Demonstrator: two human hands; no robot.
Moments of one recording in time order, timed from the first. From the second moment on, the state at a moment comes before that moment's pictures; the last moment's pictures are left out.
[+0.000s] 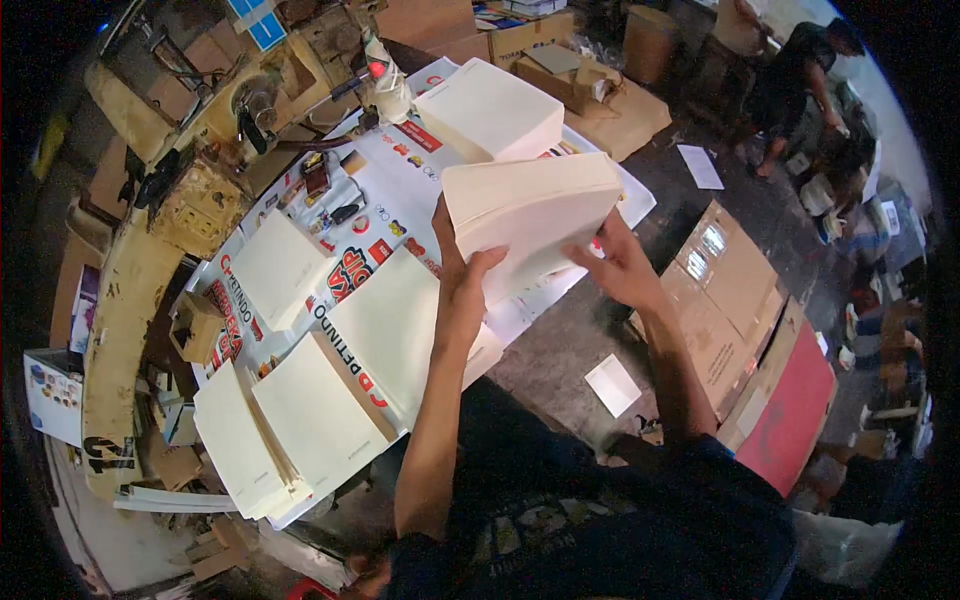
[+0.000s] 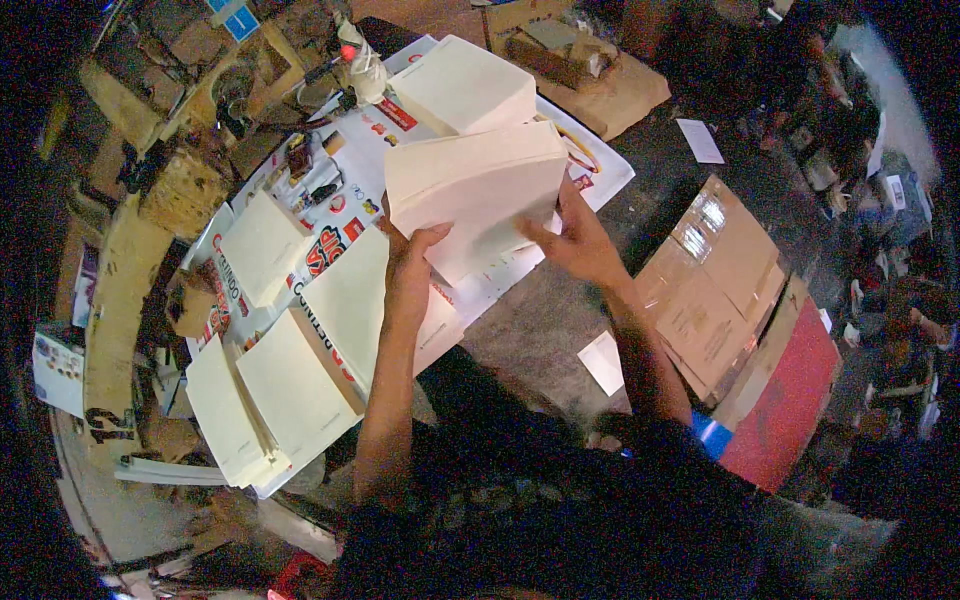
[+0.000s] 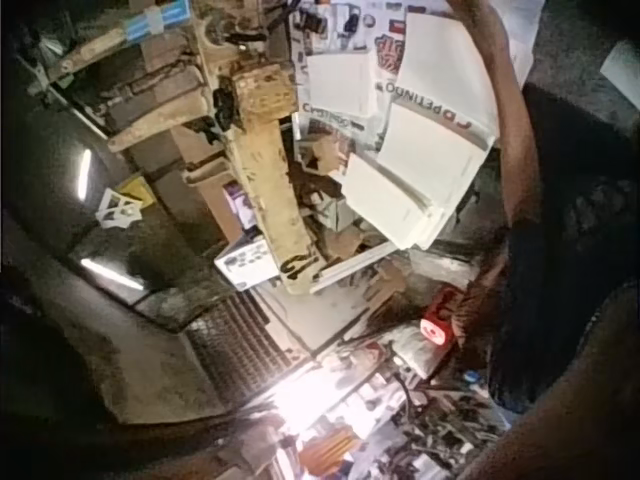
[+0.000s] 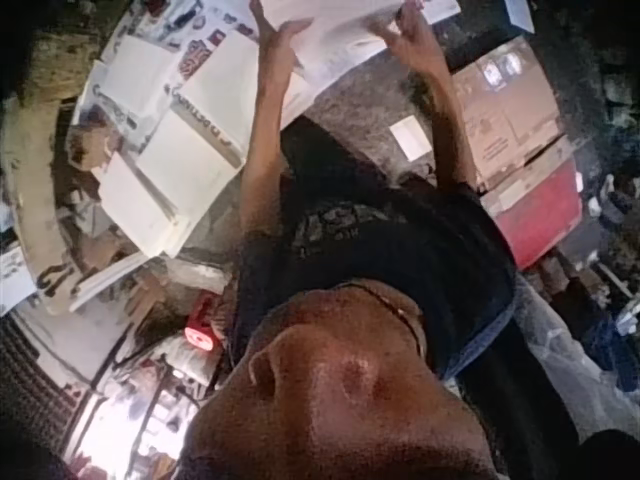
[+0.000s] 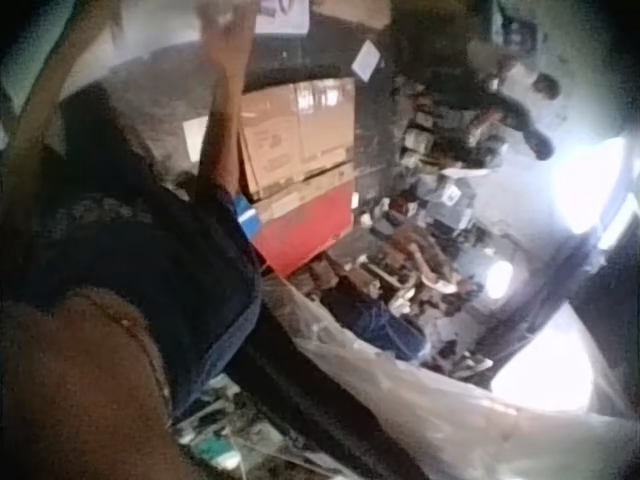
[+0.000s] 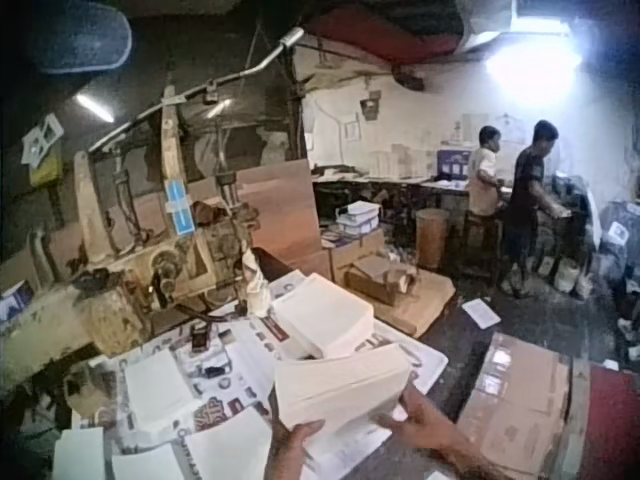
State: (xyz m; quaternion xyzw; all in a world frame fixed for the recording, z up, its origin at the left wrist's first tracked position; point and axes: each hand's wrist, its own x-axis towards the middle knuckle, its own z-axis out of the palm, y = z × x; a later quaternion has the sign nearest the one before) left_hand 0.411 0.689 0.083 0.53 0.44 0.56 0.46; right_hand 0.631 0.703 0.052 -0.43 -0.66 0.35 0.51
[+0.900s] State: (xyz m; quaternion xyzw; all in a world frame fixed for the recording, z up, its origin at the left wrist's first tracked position) left_hand 0.358 0.617 0.080 0.71 0.68 0.16 0.08; right_hand 0.623 0.719 0.022 -0.64 -0.51 0.47 0.34
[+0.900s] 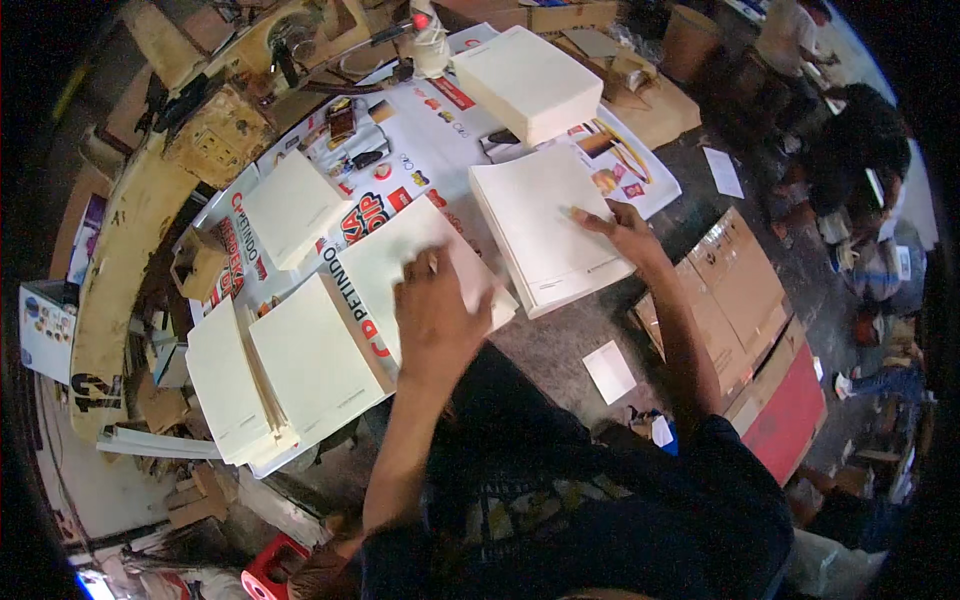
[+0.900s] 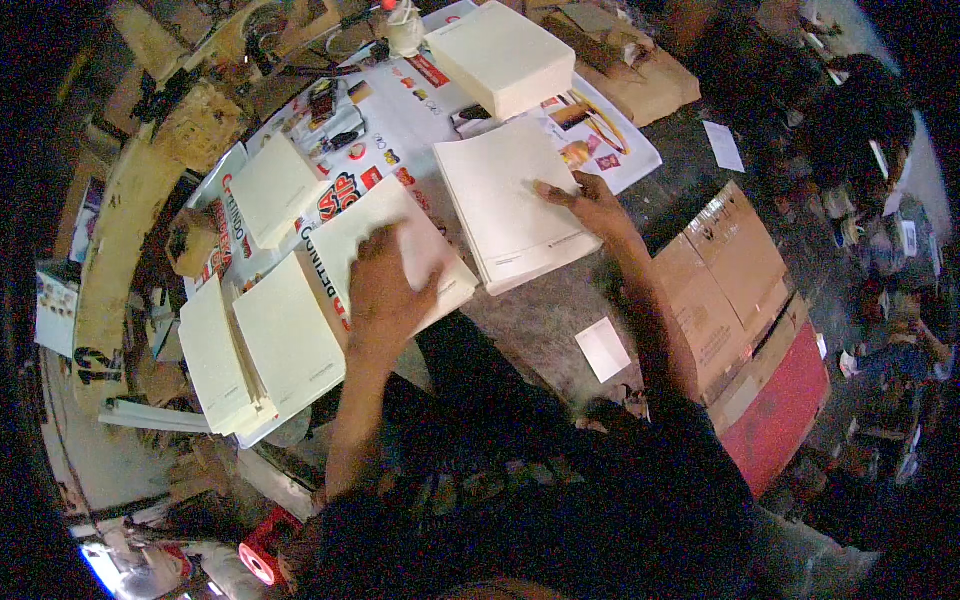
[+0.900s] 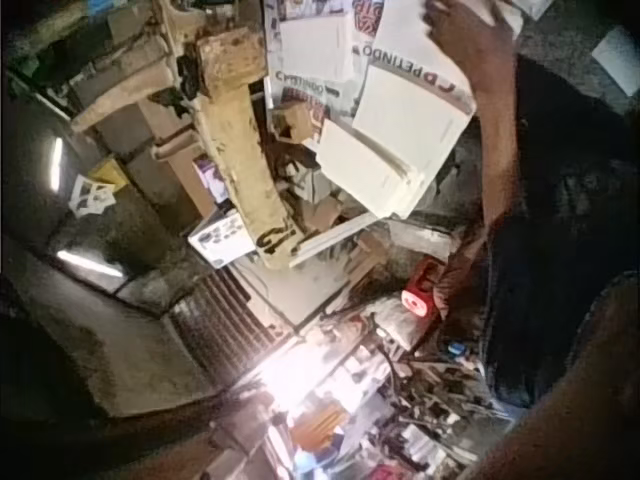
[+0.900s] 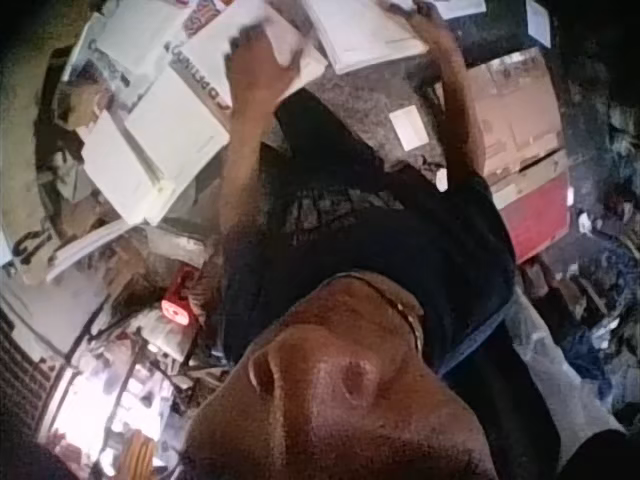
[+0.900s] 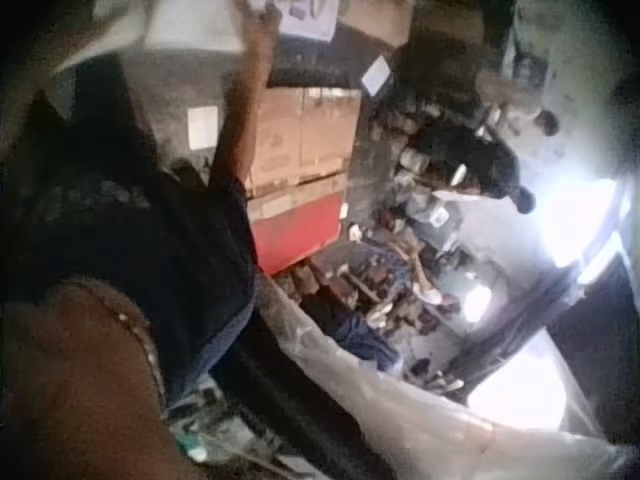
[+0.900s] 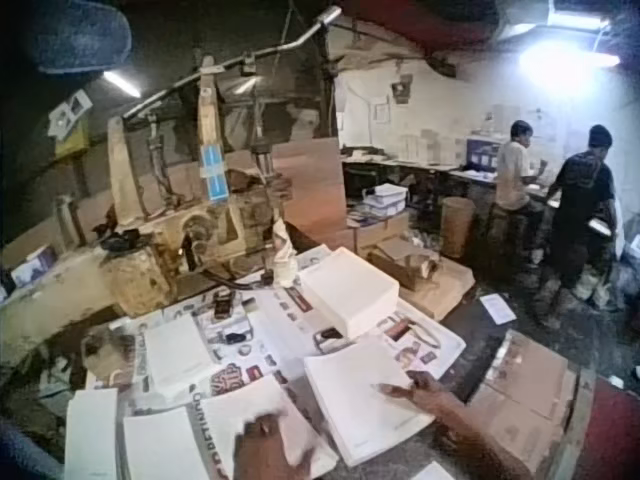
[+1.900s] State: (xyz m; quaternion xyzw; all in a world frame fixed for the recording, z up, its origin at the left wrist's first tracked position) left_hand 0.304 0.549 0.055 0.48 0.67 0.49 0.30; right_hand 0.628 0.712 0.043 -0.55 -0.69 0.27 0.39
